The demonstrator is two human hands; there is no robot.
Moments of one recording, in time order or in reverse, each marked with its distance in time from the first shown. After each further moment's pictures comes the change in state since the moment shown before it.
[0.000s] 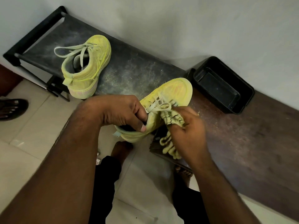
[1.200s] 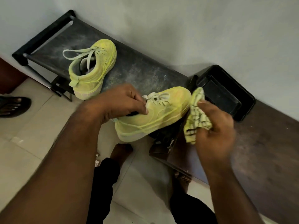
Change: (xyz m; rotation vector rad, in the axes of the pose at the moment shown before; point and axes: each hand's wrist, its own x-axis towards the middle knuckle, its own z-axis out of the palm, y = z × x) left_hand -0.008 0.014 -0.003 -0.036 0.513 0.042; right_hand 0.003 0.018 -0.029 -0.191 0.313 -0.276
